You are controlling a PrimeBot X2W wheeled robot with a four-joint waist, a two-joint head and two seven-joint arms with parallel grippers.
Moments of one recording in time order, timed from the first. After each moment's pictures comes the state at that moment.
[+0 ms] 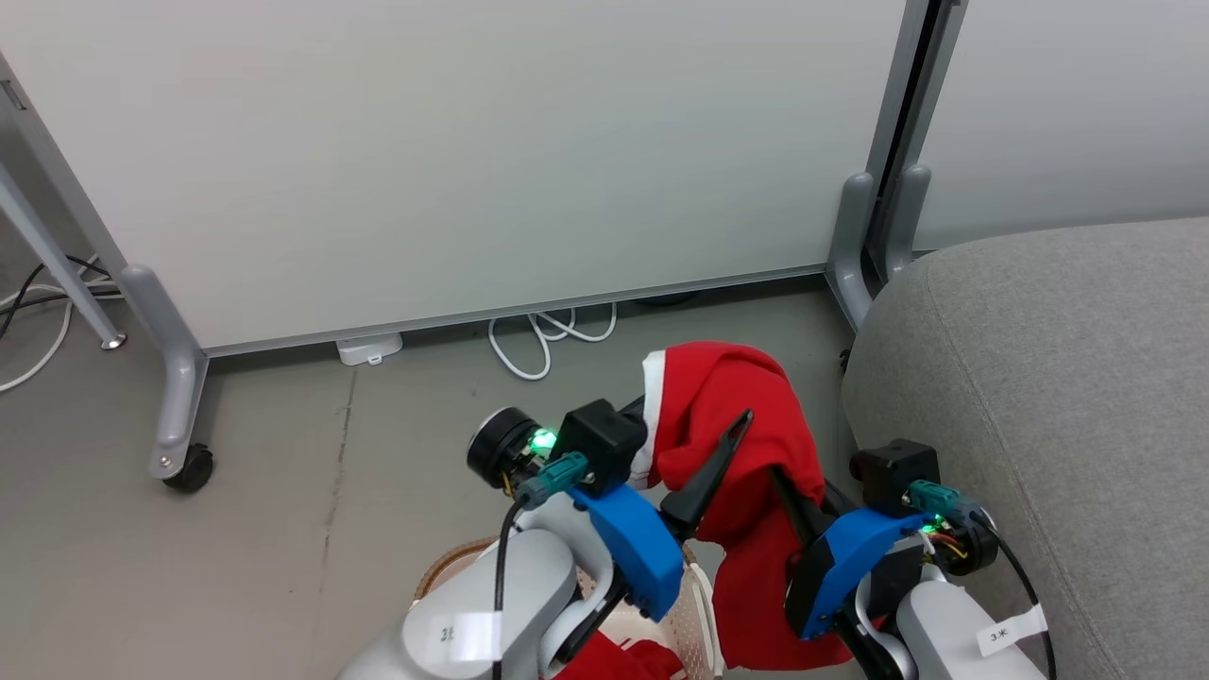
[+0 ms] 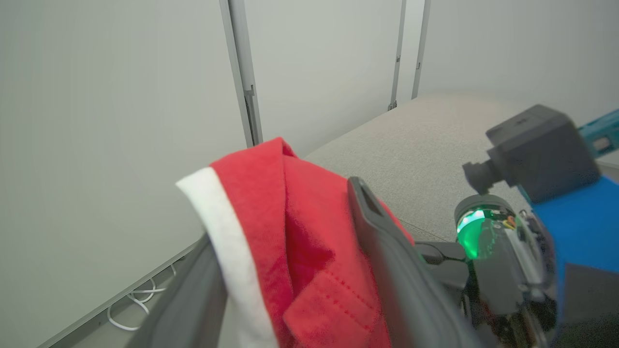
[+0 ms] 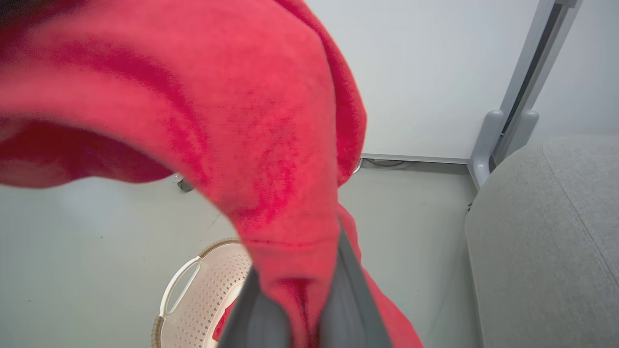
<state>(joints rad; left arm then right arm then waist) -0.68 0.09 -1.08 0.61 -0.74 -0.05 -0.26 -0.36 -0.05 0.30 0.62 0.26 0.13 -0.11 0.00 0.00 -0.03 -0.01</state>
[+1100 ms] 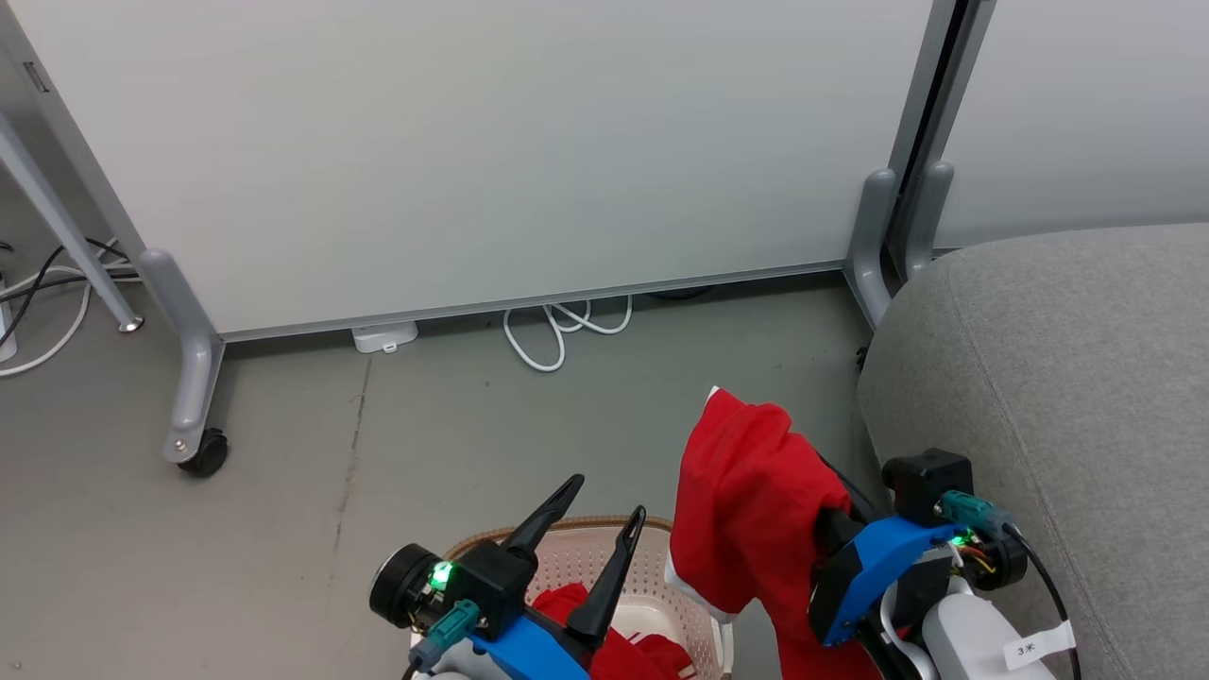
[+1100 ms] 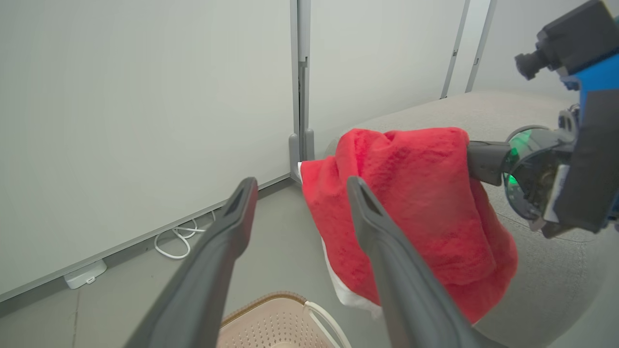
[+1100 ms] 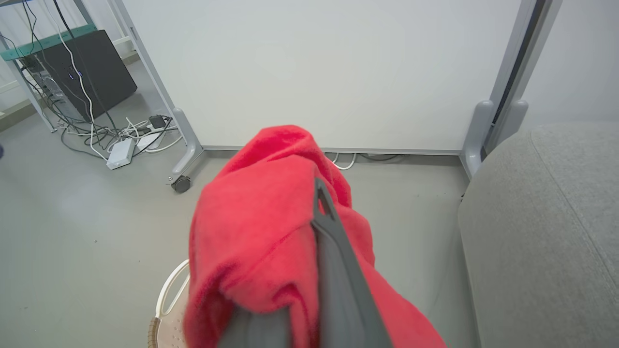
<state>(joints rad) -0.22 0.14 -0.65 0.39 -0.35 -0.12 -0.26 -0.31 -0.05 0.22 0.56 0.23 0.13 -0.09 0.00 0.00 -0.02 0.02</state>
